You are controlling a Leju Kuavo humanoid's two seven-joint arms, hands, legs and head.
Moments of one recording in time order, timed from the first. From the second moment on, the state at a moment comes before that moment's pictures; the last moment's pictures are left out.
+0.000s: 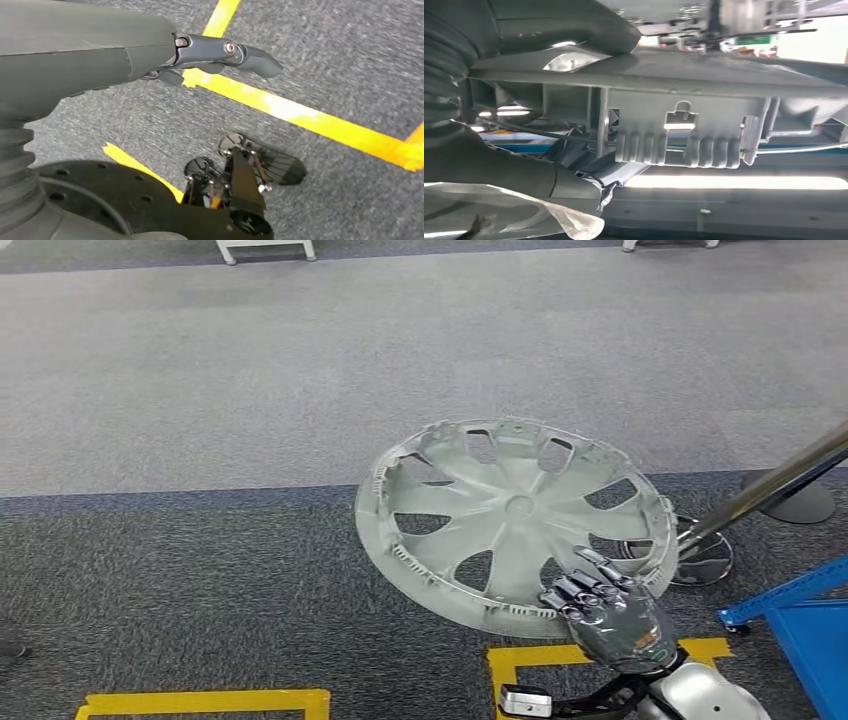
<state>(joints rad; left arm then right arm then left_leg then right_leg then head) -0.07 -0.18 0.98 -0.23 -0.47 0.29 -0.37 0.19 -0.13 0.22 -1.79 1.34 -0.69 -0.38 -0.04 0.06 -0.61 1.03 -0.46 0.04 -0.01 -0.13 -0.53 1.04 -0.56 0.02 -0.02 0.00</state>
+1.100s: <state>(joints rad) -0.07 -0.17 0.99 -0.23 -0.49 0.29 -0.36 0.17 -0.18 0.25 -1.80 1.33 -0.69 -0.42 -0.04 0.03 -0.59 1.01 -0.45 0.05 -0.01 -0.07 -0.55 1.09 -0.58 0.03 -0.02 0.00</state>
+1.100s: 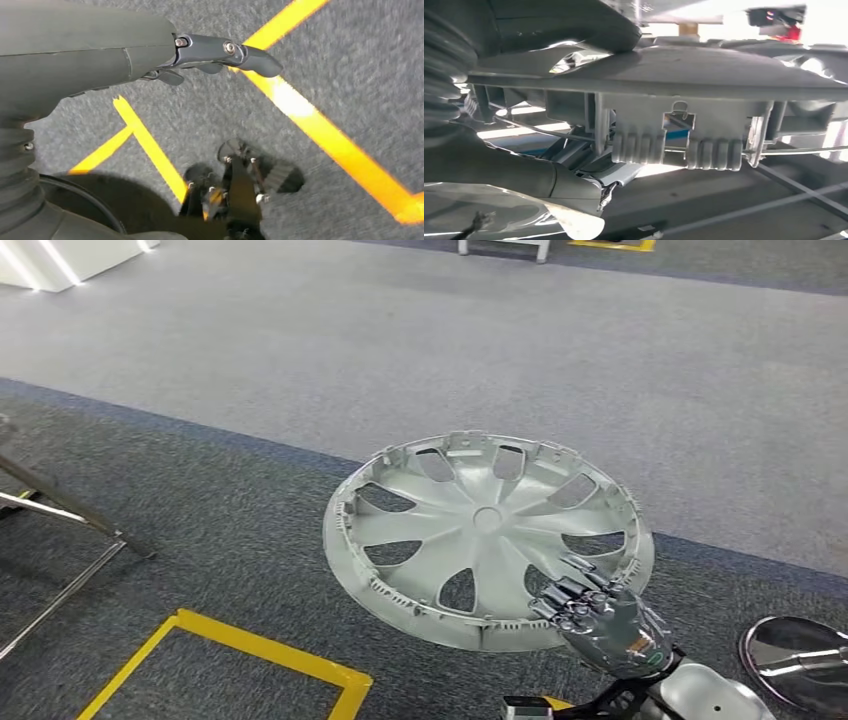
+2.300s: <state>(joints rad) -0.07 -0.18 0.99 -0.23 -0.51 0.29 -0.35 0.17 -0.18 0.27 -1.80 1.33 -0.69 -0.45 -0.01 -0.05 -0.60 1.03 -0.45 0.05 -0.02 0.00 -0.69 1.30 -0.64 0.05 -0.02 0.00</state>
